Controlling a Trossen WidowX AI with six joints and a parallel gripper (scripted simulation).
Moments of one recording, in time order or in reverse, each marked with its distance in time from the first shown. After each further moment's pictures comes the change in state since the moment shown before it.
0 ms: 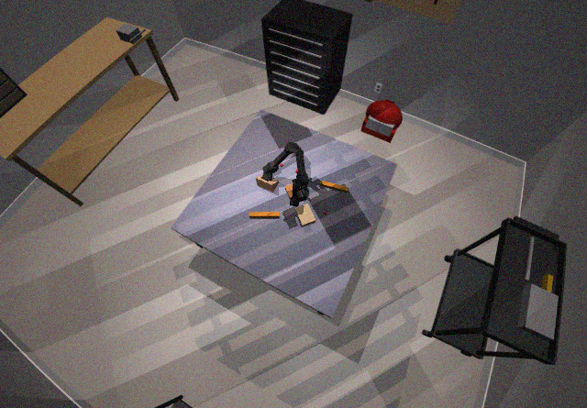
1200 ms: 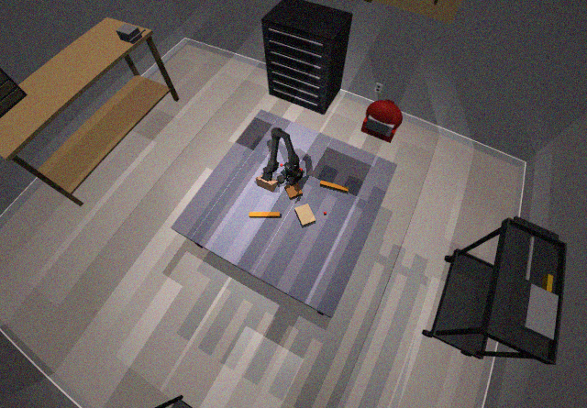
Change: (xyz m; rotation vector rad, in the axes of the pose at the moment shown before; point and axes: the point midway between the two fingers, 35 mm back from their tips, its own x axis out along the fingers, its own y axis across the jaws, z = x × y) arm 0.064 0.164 -0.092 0.944 0.013 0.012
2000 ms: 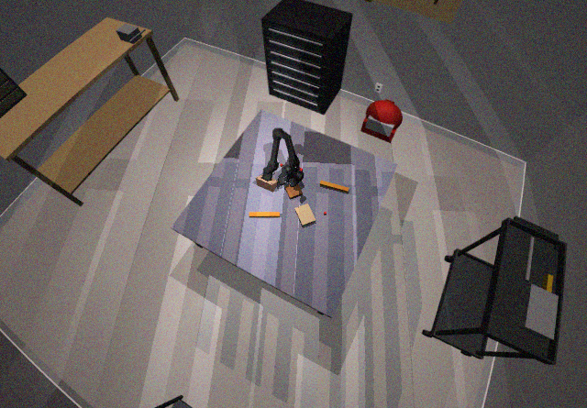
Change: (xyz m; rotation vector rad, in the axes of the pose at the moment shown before) arm 0.018 0.003 0.005 0.005 0.008 0.003
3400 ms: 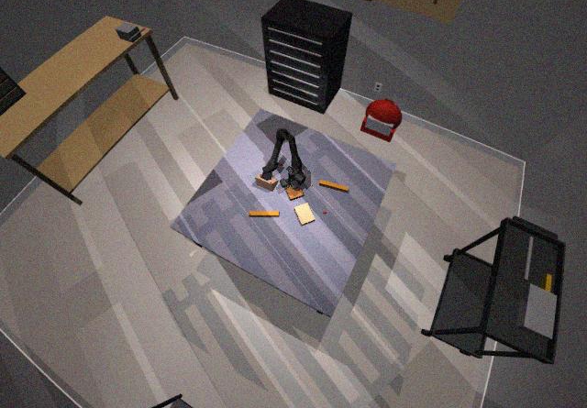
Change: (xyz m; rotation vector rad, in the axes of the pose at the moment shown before) arm -0.004 0.008 0.030 0.000 -0.001 0.002
